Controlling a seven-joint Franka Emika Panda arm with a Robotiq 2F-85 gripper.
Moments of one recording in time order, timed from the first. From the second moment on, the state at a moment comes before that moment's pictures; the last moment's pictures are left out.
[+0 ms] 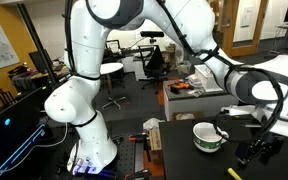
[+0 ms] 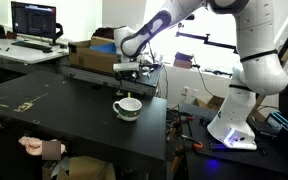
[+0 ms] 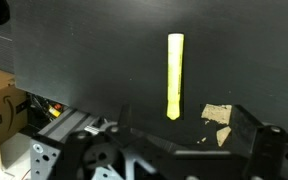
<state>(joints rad) -0.09 0.48 -0.18 -1.91 -0.11 2.24 1.16</state>
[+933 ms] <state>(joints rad) -0.03 -0.01 -0.07 -2.34 0.08 2.61 0.89</state>
